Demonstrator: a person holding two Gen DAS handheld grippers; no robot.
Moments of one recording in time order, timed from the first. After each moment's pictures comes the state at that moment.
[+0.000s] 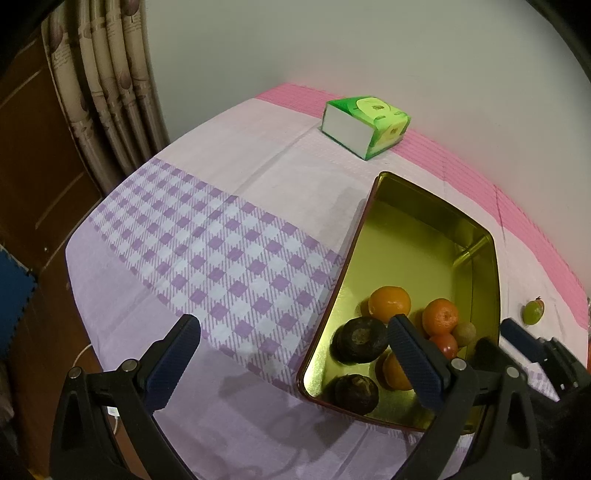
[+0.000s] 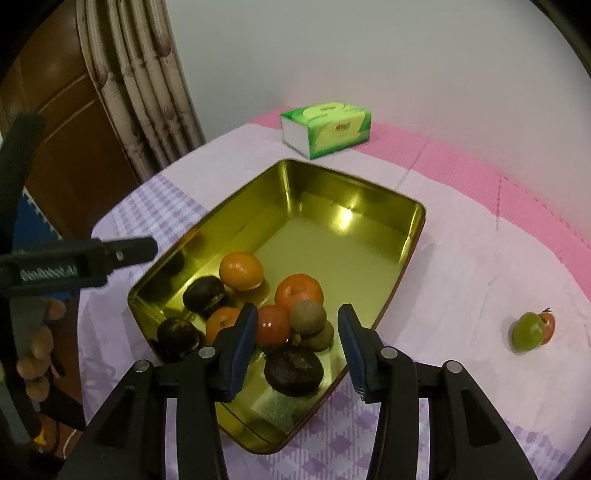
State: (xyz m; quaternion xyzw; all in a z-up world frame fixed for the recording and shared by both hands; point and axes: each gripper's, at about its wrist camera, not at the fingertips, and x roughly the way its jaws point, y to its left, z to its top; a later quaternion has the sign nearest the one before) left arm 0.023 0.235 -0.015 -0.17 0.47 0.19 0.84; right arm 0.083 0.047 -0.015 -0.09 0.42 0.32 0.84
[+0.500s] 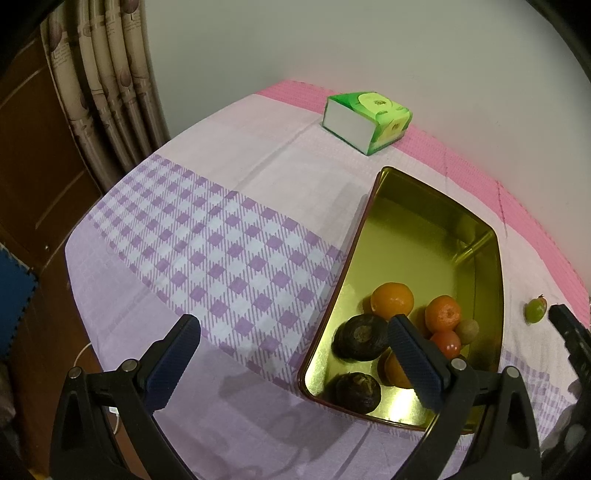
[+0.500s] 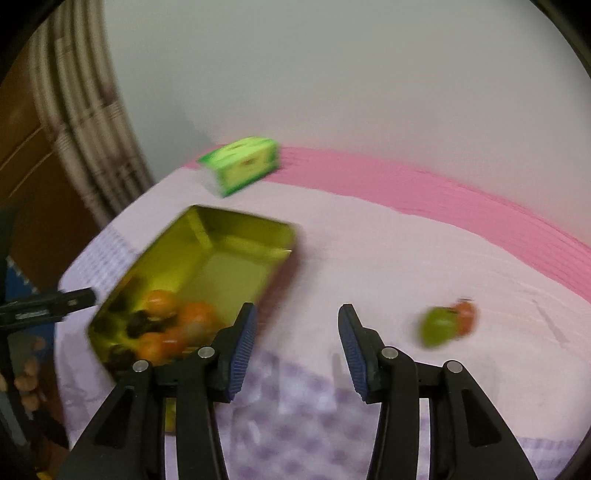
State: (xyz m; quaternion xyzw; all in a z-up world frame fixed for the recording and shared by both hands) left arm 0.023 0.234 -0.018 -0.17 0.48 0.19 0.84; right arm 0.120 -0.057 0.002 -0.04 0.40 0.21 0.89
